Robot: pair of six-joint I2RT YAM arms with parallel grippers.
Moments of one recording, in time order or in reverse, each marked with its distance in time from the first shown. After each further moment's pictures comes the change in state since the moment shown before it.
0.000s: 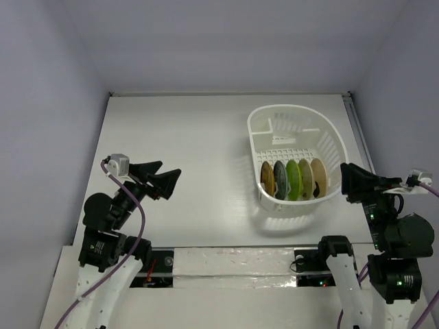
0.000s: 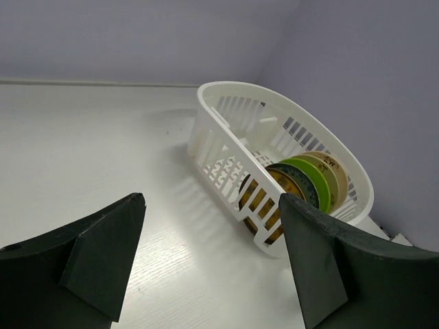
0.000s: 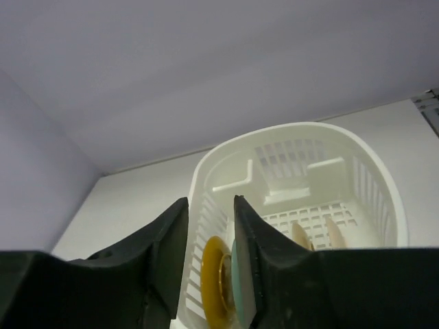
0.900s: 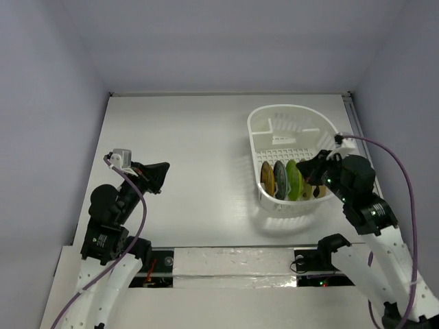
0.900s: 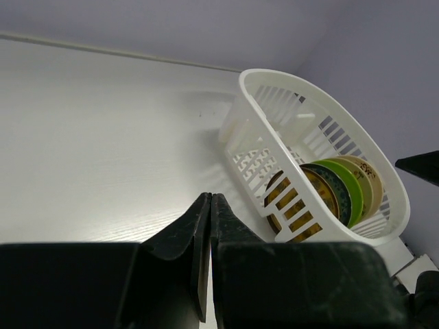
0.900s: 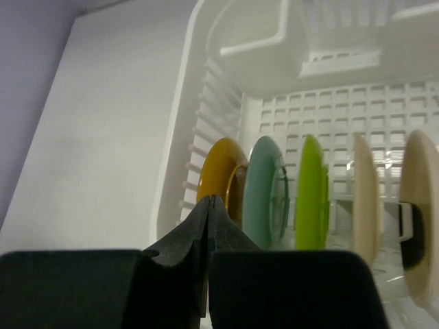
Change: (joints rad) left arm -0.006 0.057 0.000 -0.052 -0.114 -0.010; right arm 0.270 0.386 -0.147 0.038 -0.023 0.032
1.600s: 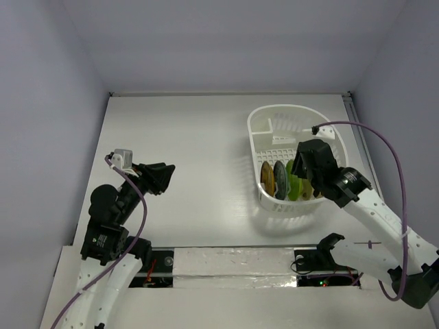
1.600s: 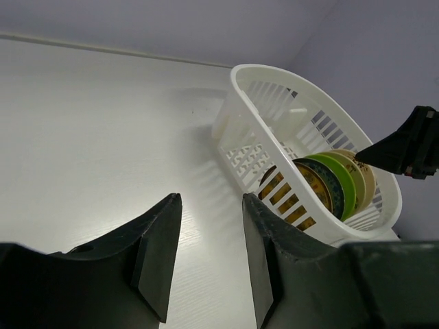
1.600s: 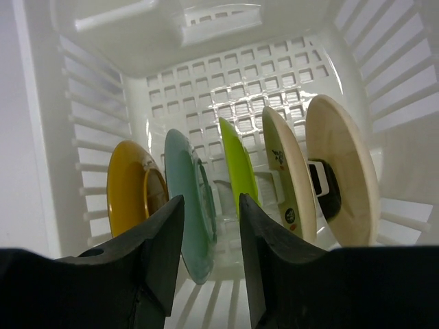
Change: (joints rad) left arm 0.000 0.005 0.000 -0.009 0.026 -0.002; right arm 0.322 0.339 0.166 -0.208 0.653 0.082
